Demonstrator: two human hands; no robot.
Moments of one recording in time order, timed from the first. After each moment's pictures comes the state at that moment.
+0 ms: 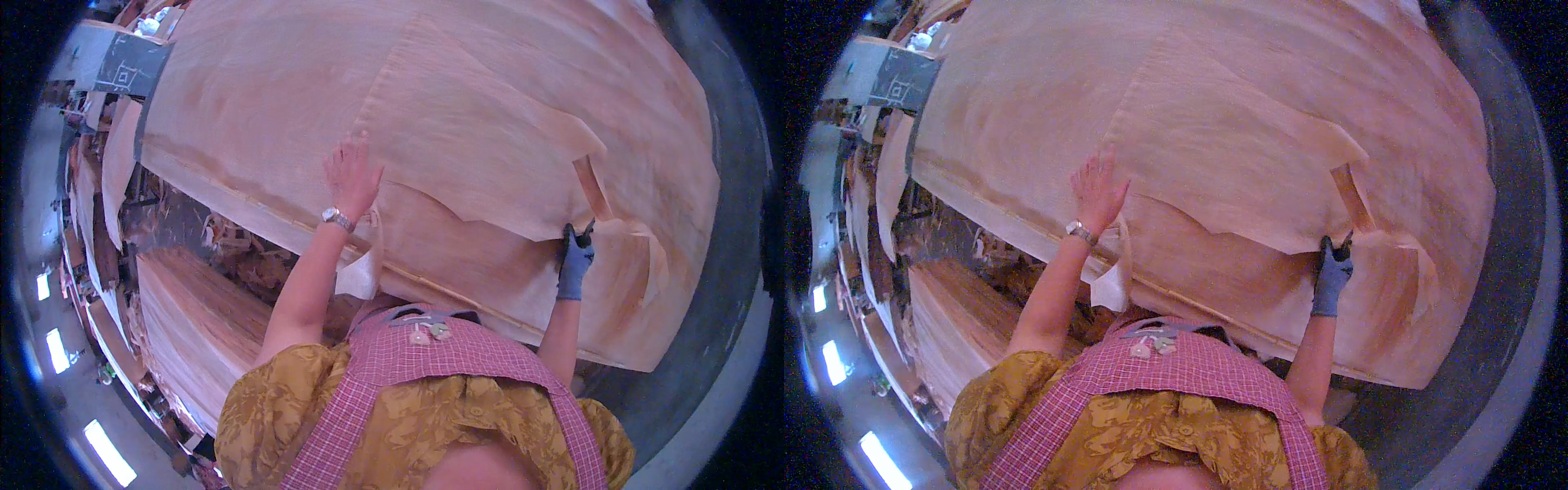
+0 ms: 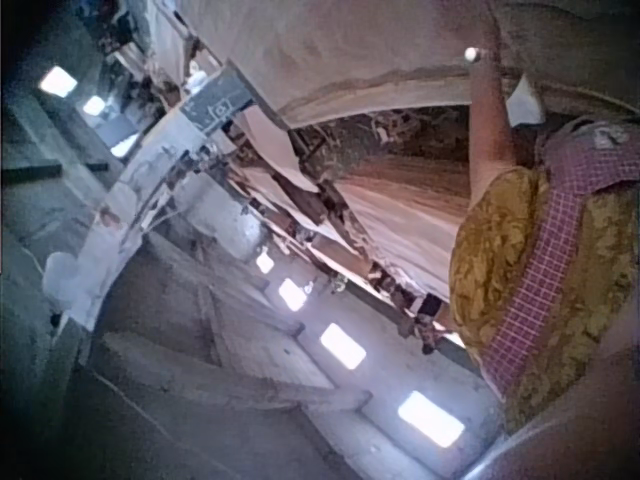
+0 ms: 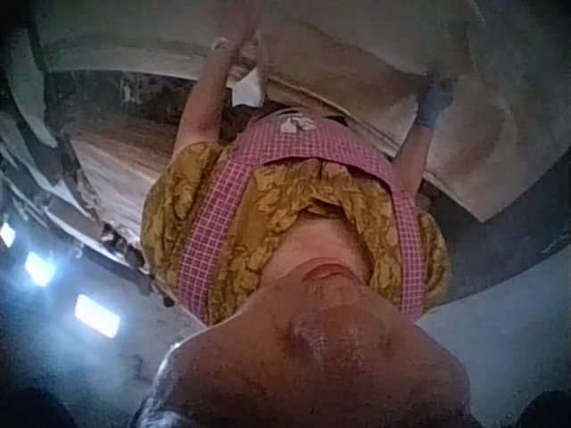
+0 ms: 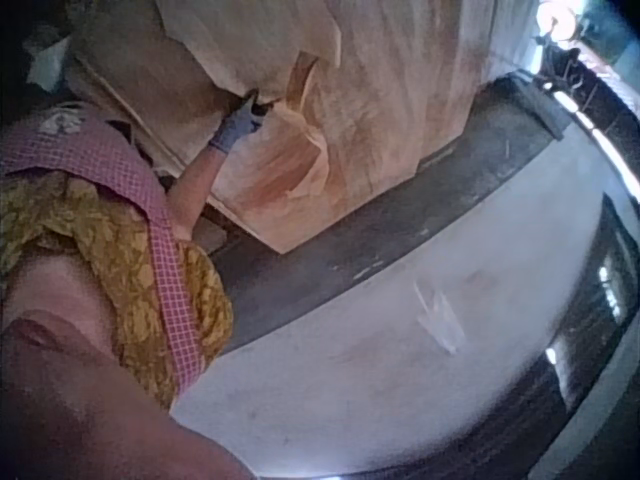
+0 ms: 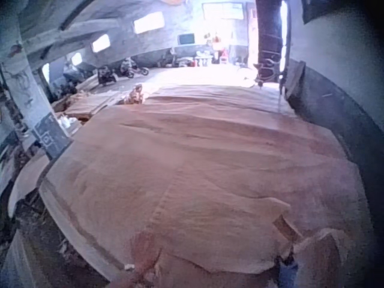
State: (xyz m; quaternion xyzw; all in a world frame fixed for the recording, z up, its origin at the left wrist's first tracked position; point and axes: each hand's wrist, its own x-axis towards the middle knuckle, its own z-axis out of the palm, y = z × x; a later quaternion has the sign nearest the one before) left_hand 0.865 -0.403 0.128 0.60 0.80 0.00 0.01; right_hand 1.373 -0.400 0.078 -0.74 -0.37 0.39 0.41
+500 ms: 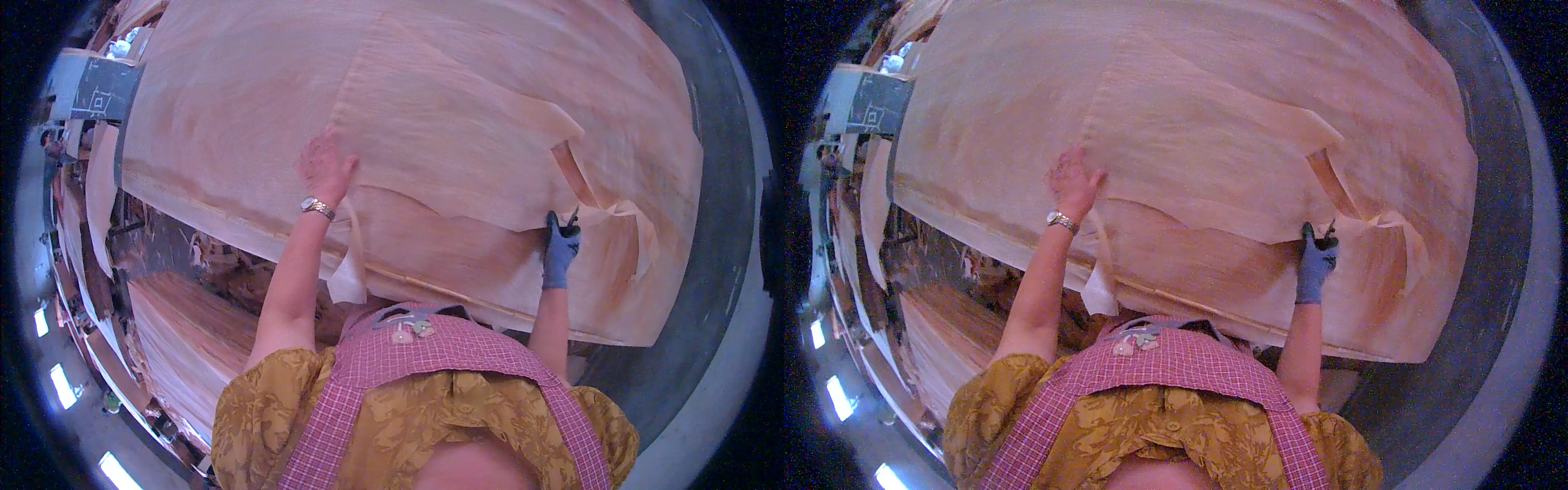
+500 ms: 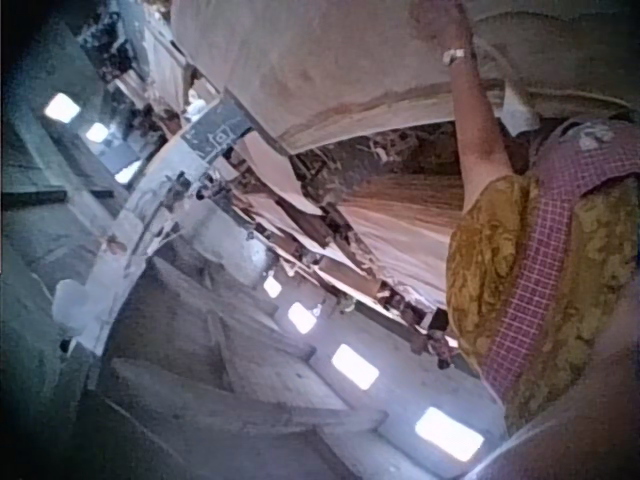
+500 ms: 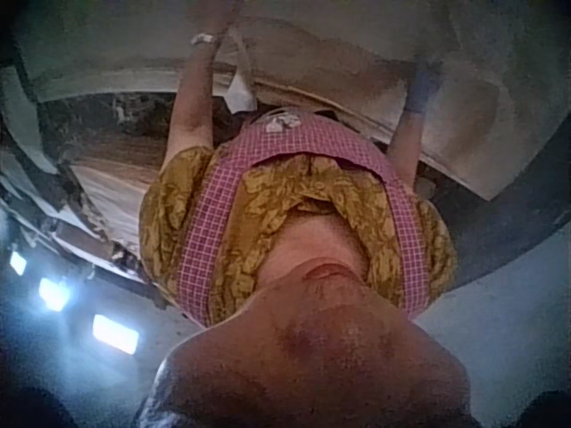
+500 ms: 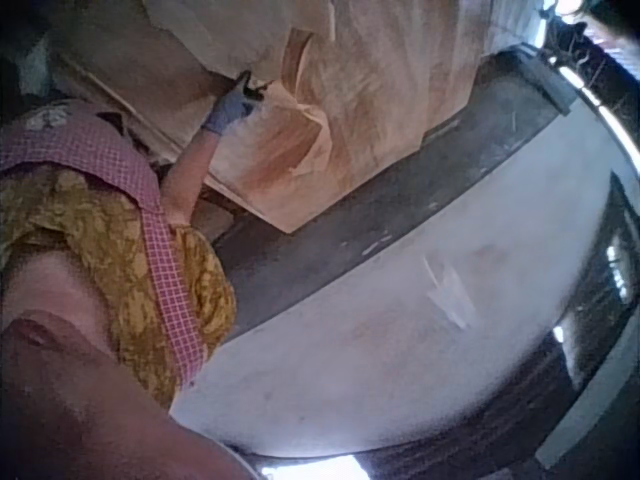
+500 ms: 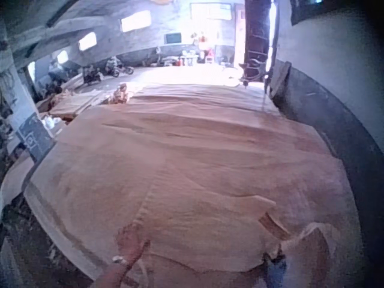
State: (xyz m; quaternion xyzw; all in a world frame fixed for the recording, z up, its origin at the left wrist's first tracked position) left_hand 0.844 -0.371 0.127 0.60 0.80 0.05 0.01; right_hand 1.330 -0.399 0.124 -0.84 -0.37 0.26 0.31
